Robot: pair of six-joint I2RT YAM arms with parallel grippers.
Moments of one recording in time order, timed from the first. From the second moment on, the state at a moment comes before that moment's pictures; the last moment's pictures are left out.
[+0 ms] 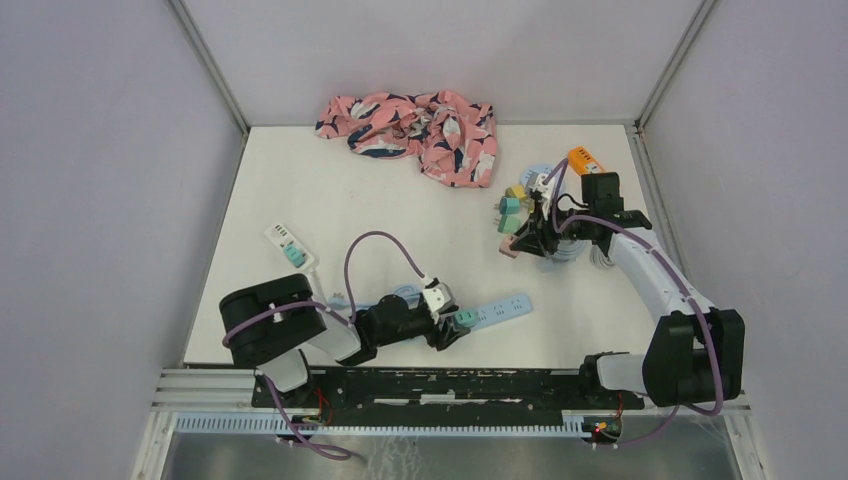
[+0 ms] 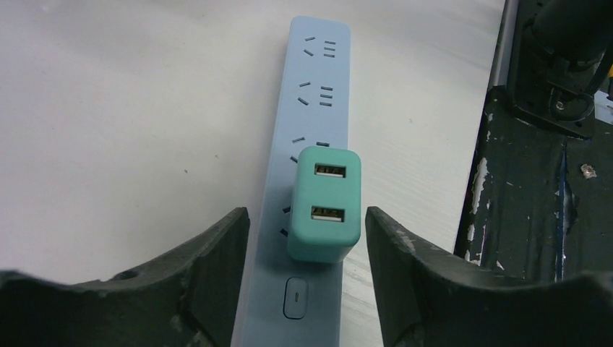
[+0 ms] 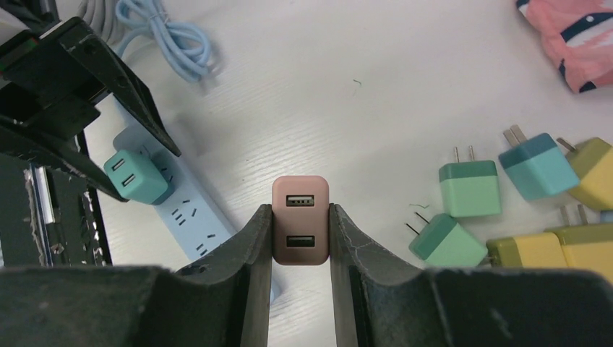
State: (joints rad) left arm -1.12 1.63 0.27 1.14 0.09 -0.11; right arm 0.09 1.31 0.93 -0.55 -0.97 -0.67
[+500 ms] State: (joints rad) left arm -1.12 1.43 0.27 1.01 0.04 -0.12; right arm 0.04 1.28 0.85 -0.22 -0.73 -0.27
